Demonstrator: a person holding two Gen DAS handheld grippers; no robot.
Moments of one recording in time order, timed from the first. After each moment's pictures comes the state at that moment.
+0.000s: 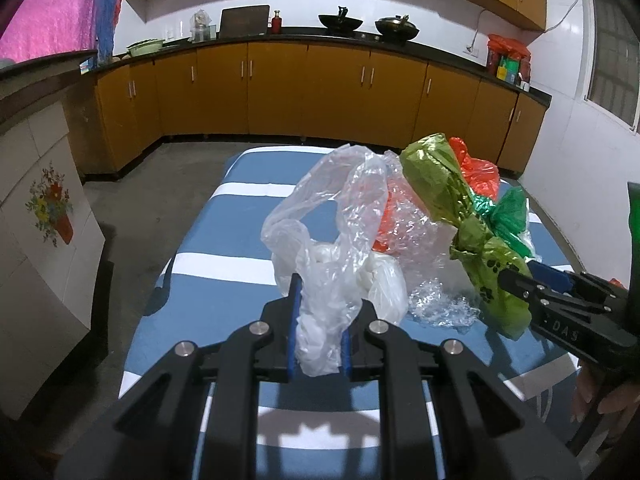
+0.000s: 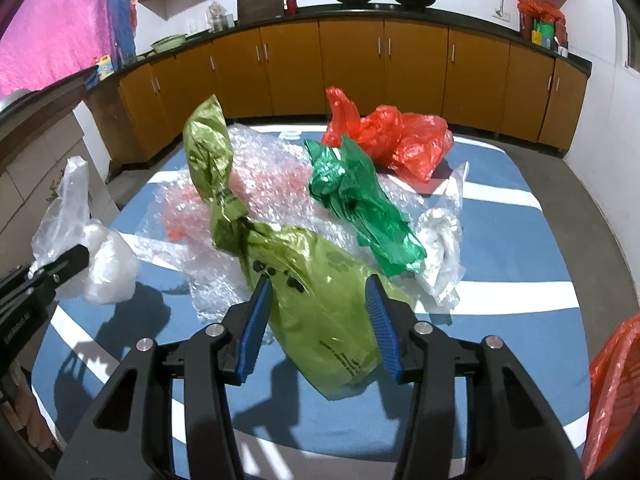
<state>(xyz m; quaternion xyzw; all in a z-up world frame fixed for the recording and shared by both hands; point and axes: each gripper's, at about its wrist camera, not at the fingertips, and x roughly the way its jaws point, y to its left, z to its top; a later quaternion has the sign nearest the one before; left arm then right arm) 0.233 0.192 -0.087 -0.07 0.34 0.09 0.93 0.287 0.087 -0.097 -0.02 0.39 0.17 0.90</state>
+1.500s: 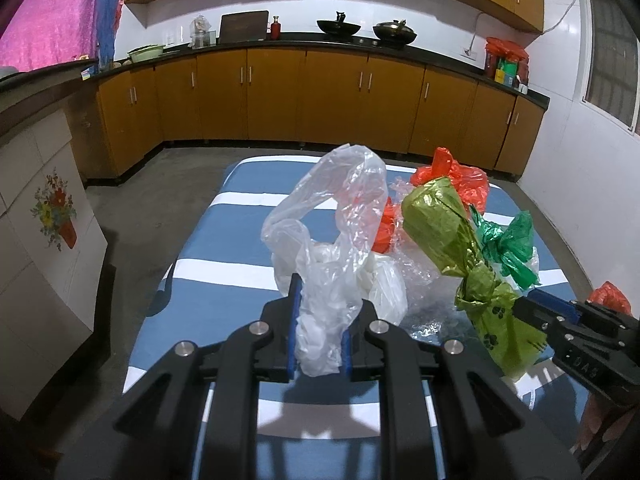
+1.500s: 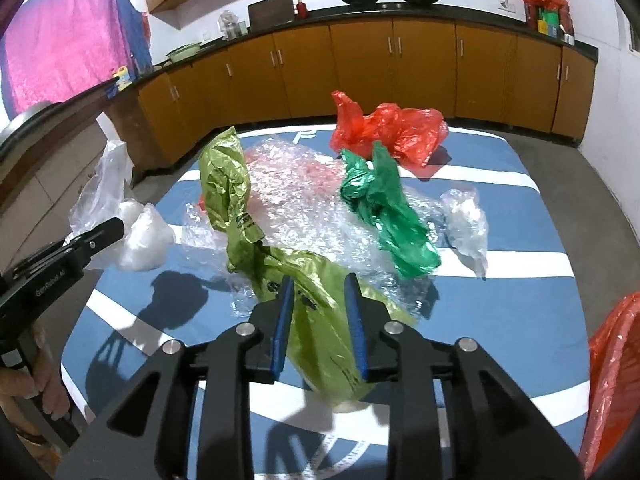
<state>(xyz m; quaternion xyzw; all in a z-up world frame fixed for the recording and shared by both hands) 0.224 0.179 -0.074 -0.07 0.33 0.09 0.94 0.261 0.068 -0.084 0.00 0.39 0.21 0.90</state>
